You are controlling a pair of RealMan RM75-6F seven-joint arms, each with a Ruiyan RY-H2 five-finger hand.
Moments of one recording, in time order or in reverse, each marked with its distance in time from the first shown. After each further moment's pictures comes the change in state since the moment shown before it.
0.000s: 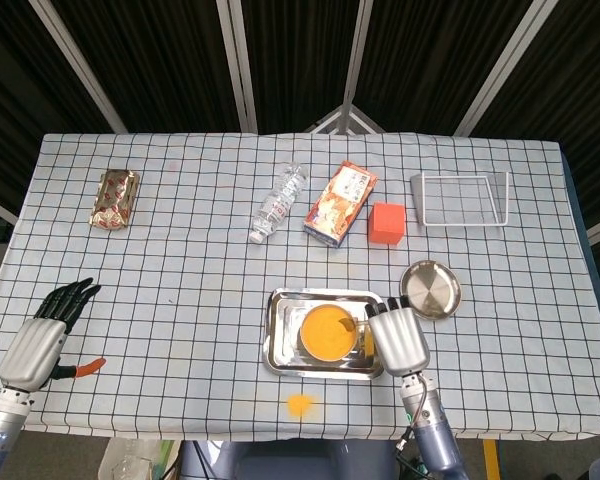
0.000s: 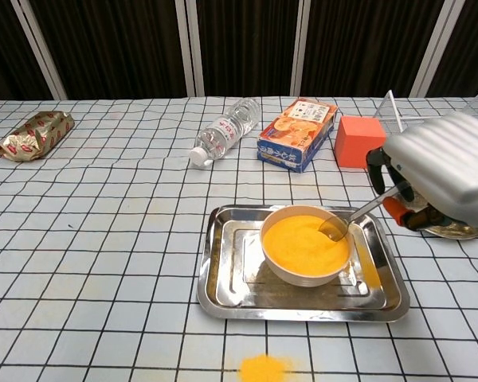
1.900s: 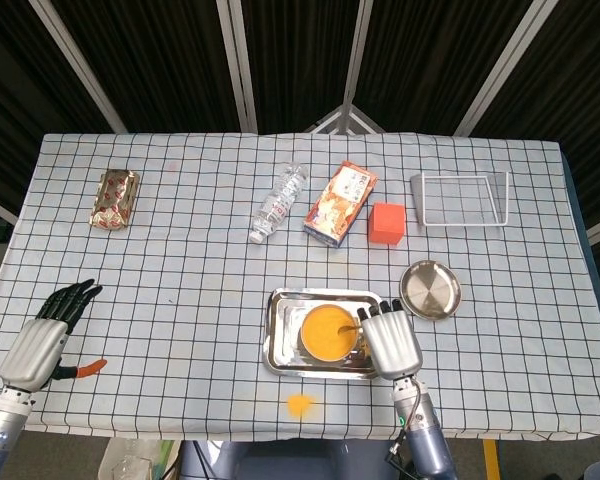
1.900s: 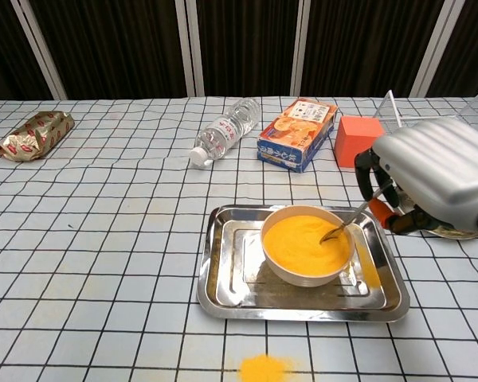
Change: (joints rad) left arm -0.003 0.004 0.002 -0.011 -0.010 -0.015 -0.002; right arm -0.027 -0.037 0.026 -0.030 -0.005 -0.019 0.021
